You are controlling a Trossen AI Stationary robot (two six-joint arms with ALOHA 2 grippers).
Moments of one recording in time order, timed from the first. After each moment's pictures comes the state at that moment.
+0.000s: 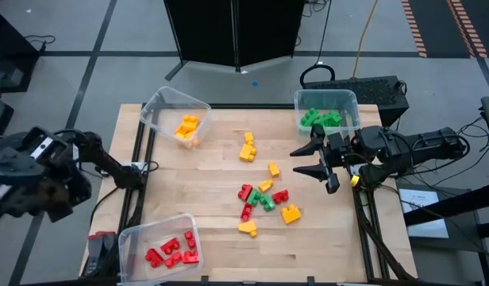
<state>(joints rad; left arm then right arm) -1.02 1.50 1.94 0.89 -0.06 0.50 0.20 0.93 1.01 -0.08 0.06 0.17</state>
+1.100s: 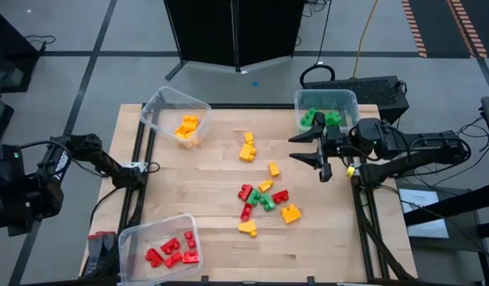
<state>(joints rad) -1.30 1.50 1.94 0.88 0.15 0.54 0.08 0.93 1.01 -0.08 0.06 0.07</state>
